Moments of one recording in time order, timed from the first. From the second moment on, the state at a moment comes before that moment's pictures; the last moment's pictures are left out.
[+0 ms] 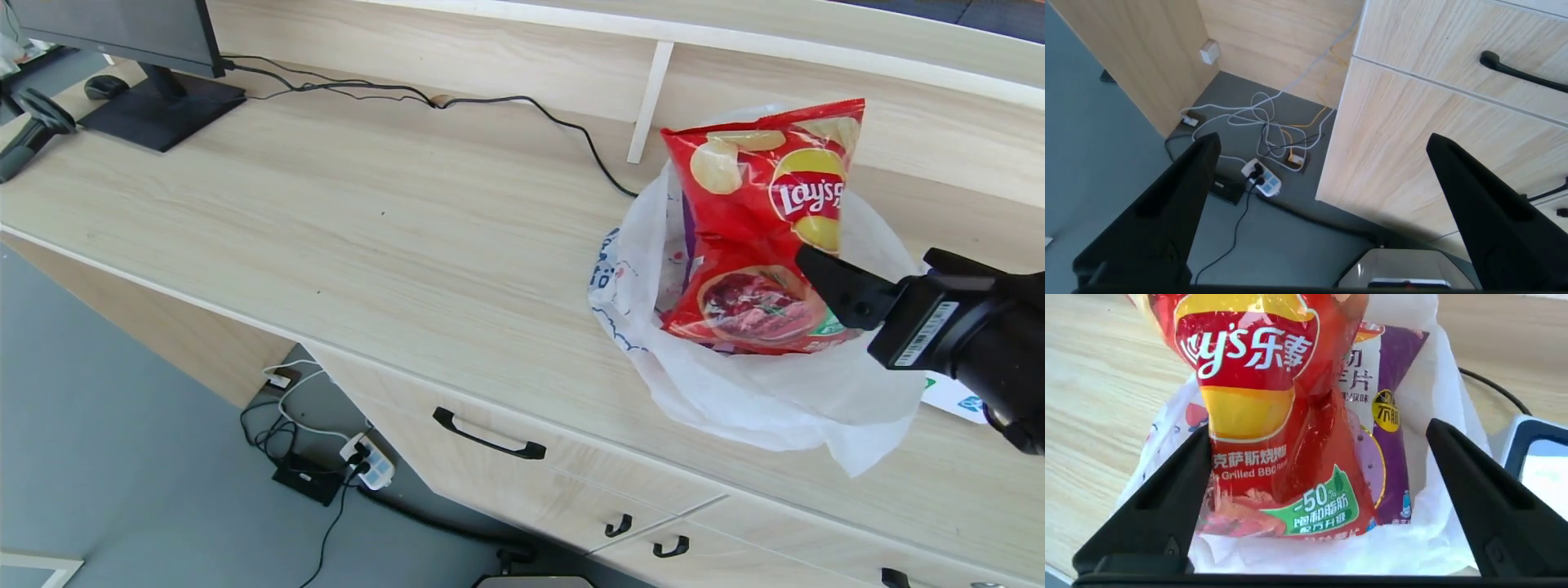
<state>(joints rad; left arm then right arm) 0.00 0.00 0.00 -0.02 0.00 0.03 0.75 1.24 -0.59 -0.76 -0.69 -0.01</state>
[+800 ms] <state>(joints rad) 0.00 0.00 0.00 -0.02 0.00 0.03 1.14 0.37 -0.02 -0.18 -0.60 -0.18</state>
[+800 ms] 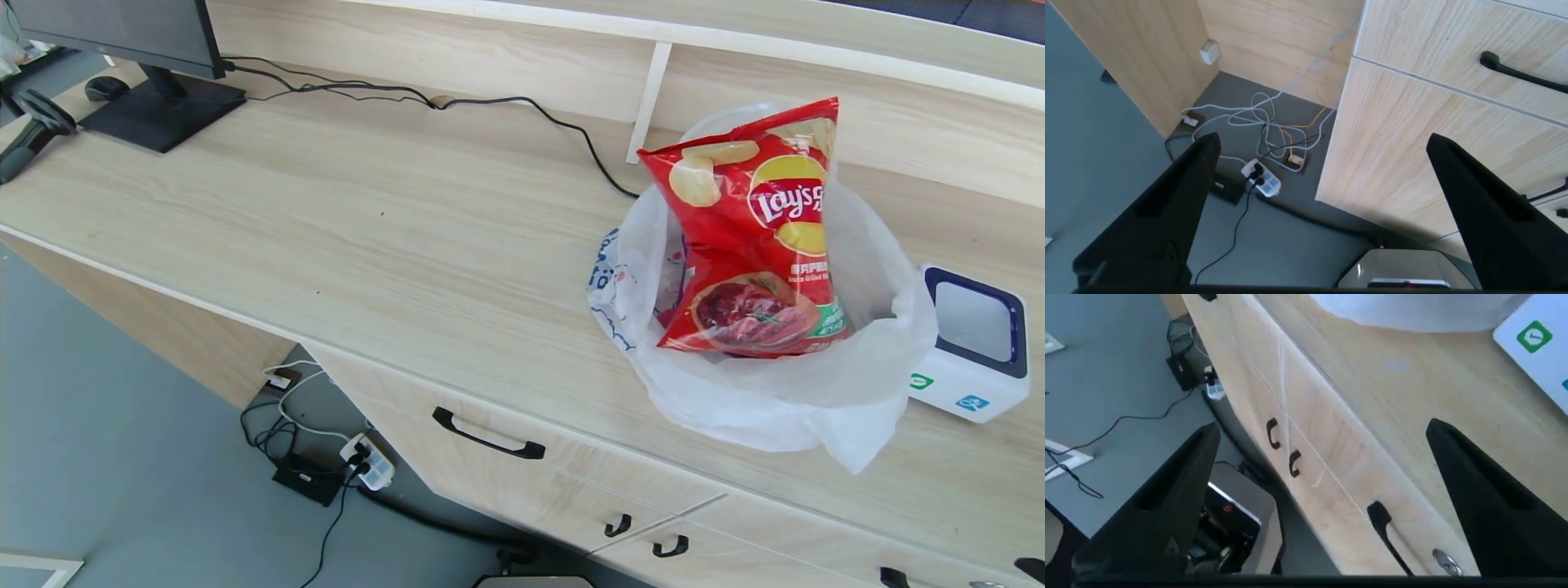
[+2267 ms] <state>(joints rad) 0.00 0.00 0.00 -0.03 0.00 0.03 0.94 0.00 -0.09 0.14 -0.01 -0.03</state>
